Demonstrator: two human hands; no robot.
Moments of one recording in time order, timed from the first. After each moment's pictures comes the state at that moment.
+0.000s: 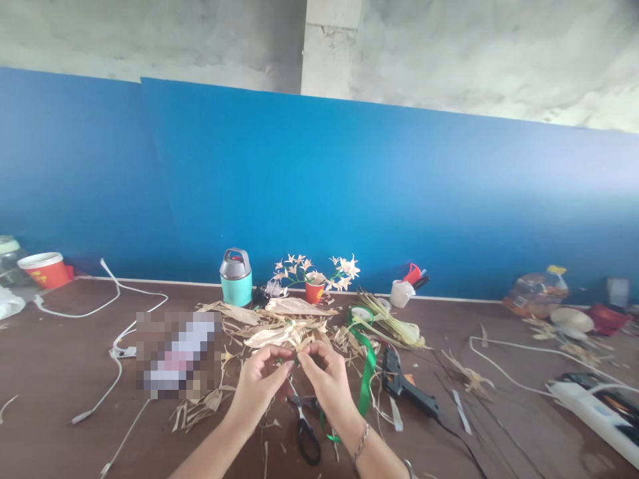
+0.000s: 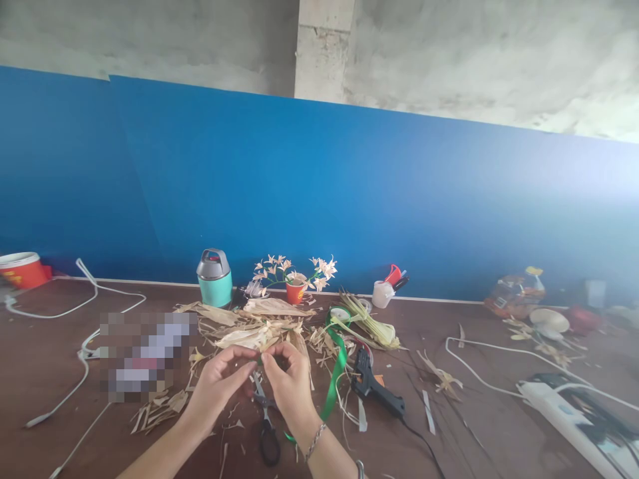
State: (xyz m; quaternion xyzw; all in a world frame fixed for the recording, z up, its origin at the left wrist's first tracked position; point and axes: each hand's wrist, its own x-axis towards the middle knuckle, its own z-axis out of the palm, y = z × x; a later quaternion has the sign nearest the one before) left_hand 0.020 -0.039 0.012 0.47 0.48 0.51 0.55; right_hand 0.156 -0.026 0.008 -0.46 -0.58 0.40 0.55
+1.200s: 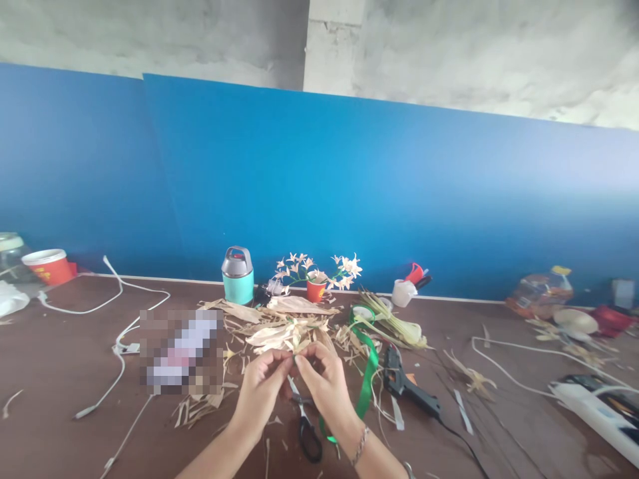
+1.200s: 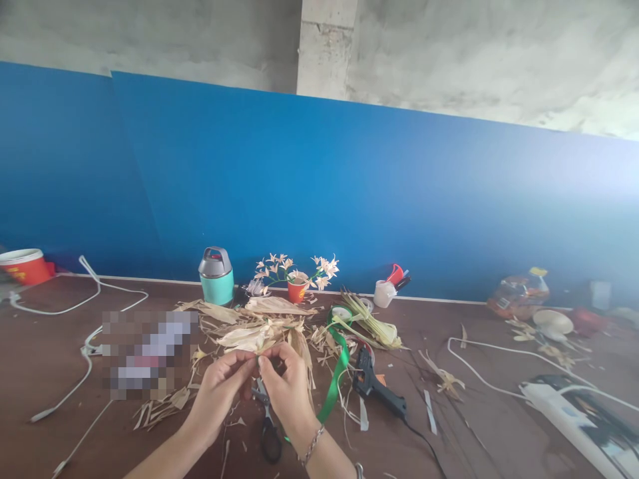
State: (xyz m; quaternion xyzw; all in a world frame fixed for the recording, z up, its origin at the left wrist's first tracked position) left_hand 0.028 -0.044 0.008 0.46 0.47 0.54 0.53; right_hand 0.152 -0.031 0.005 -0.46 -0.60 0.39 0.53
